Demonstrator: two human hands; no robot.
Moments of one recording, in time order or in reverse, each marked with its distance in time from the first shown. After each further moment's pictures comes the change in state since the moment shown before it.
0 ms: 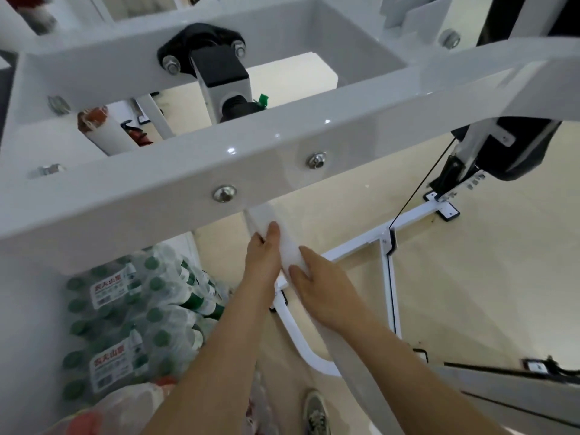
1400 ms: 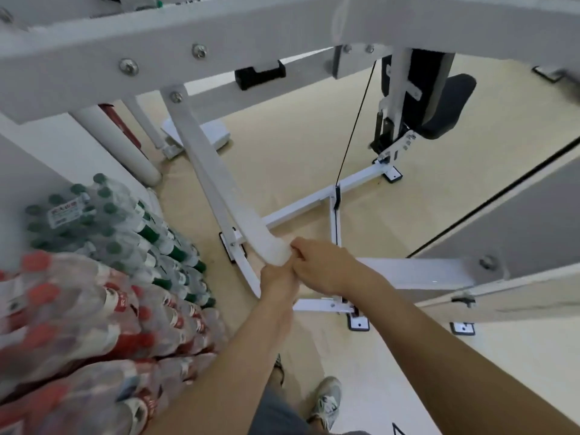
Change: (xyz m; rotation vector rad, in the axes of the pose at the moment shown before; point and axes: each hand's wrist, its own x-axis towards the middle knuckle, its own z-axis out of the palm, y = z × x) left_hand -0.268 -0.135 0.103 -0.107 0.024 -0.296; right_hand -0.213 0.105 -0.059 -0.377 -0.227 0.023
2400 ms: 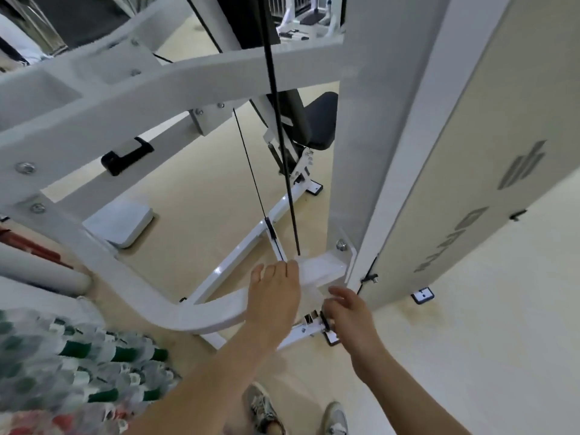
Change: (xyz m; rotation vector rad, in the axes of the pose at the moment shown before) left_hand -0.018 -0.051 0.109 1.890 -0.126 1.421; right_hand -0.127 0.141 0.062 1.385 0.714 0.520
